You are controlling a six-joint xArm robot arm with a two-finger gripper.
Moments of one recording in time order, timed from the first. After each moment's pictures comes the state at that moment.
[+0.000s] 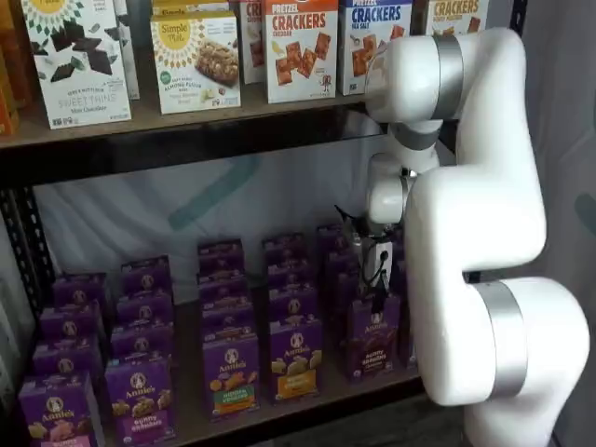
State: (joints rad) arm -0.15 0.82 -1.31 0.06 0.45 -1.77
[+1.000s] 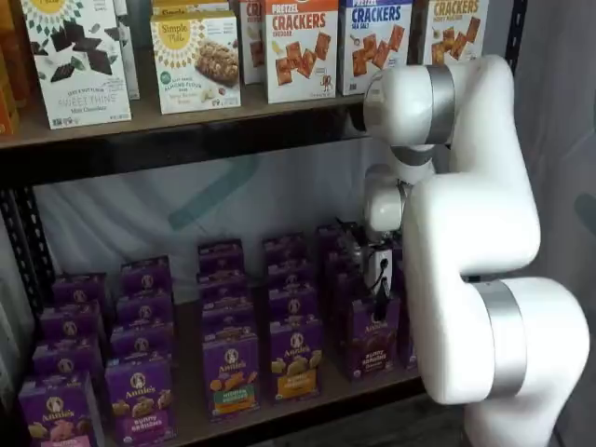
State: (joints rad) arm -0.17 0.96 -1.49 -0.02 0.53 -1.71
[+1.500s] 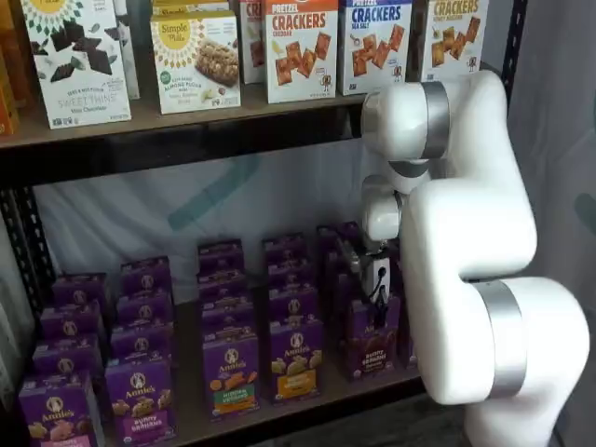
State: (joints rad) arm -0.17 1.04 -1.57 -0.06 0.54 -1.68
